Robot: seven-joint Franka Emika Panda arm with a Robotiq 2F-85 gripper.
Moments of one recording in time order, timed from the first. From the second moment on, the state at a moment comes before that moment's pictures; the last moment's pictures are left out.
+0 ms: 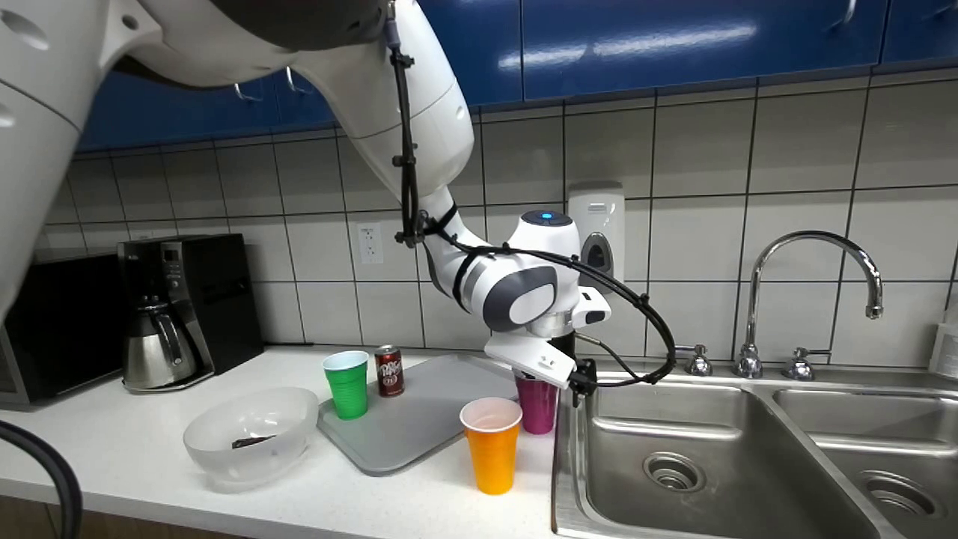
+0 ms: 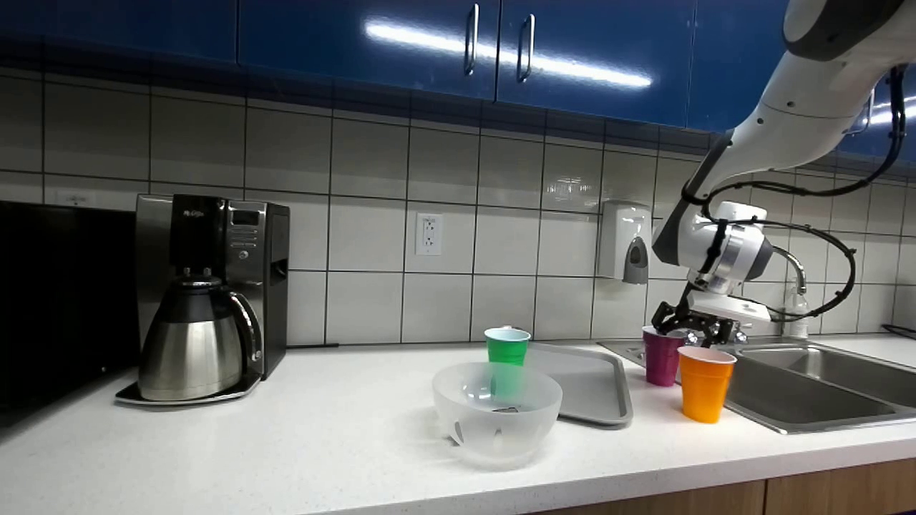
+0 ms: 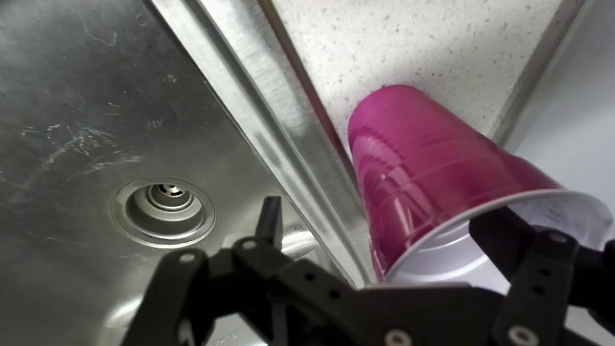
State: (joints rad) arm -0.46 0.45 0.04 -2.06 0.39 2.83 -0.39
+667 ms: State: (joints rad) arm -0.46 0.39 0.07 -2.07 0.40 2.86 -0.39
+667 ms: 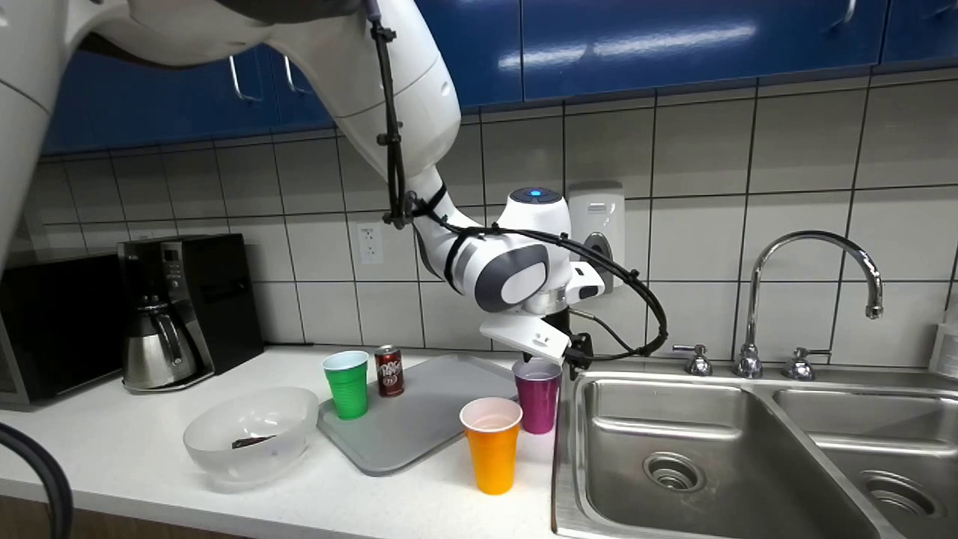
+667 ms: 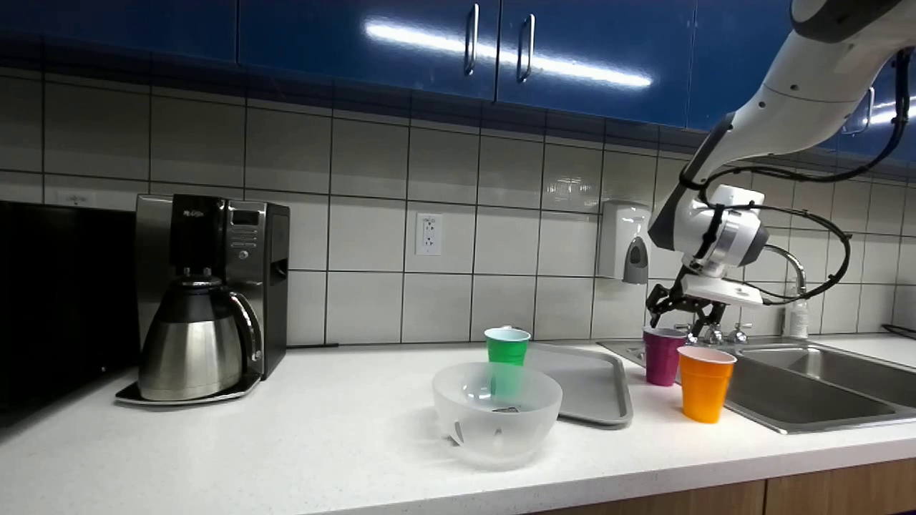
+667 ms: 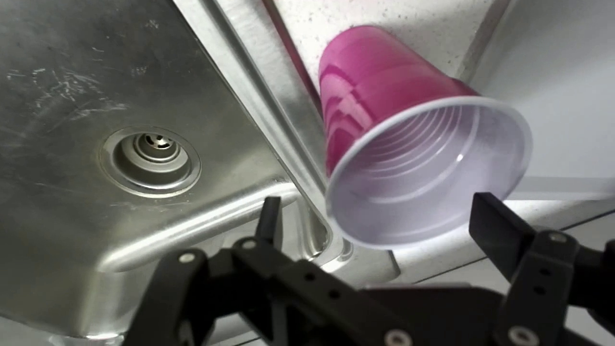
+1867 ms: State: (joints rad) arm -0.40 0.16 0.18 -2.23 0.45 2.87 -0.39
